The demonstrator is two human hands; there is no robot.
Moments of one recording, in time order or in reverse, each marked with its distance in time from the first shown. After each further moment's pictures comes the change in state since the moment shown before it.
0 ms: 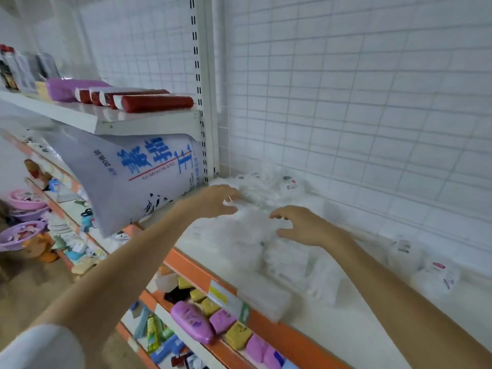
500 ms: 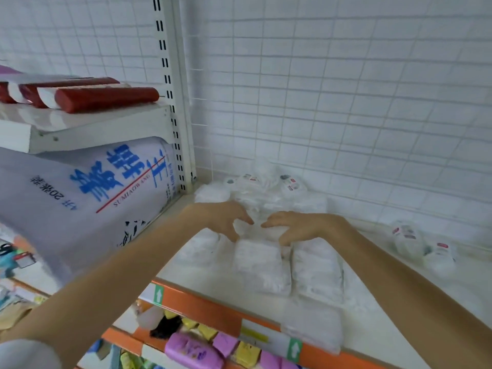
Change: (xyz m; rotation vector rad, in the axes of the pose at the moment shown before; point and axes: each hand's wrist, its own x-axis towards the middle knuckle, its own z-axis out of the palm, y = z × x) left_hand 0.075 -0.051 0.011 0.141 -0.485 0.362; right_hand 0.071 -0.024 0.007 0.024 -0.404 0.298
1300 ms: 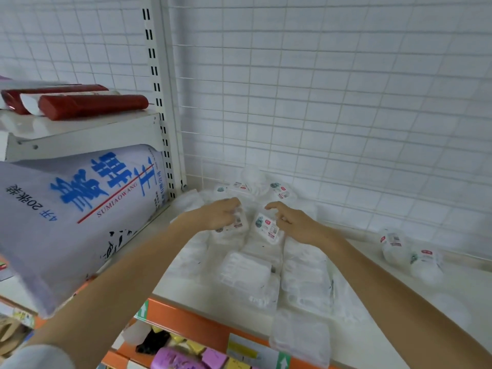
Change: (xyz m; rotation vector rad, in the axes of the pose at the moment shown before) left_hand 0.021 -0.006 0.001 -0.517 0.292 -0.056; right_hand 0.004 0.029 0.007 0.319 0.468 -0.004
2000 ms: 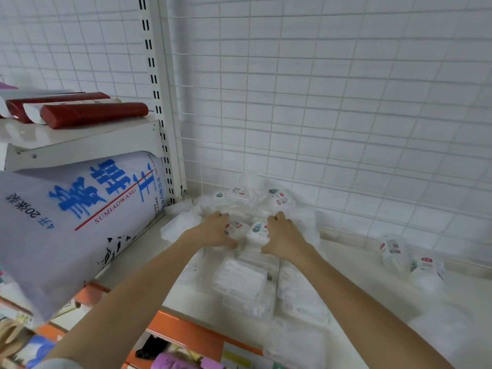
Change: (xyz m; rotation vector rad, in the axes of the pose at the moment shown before) left_hand 0.014 -0.020 0.024 0.284 0.073 -0.203; right_hand 0.017 -0.013 0.029 -0.410 0.129 0.118
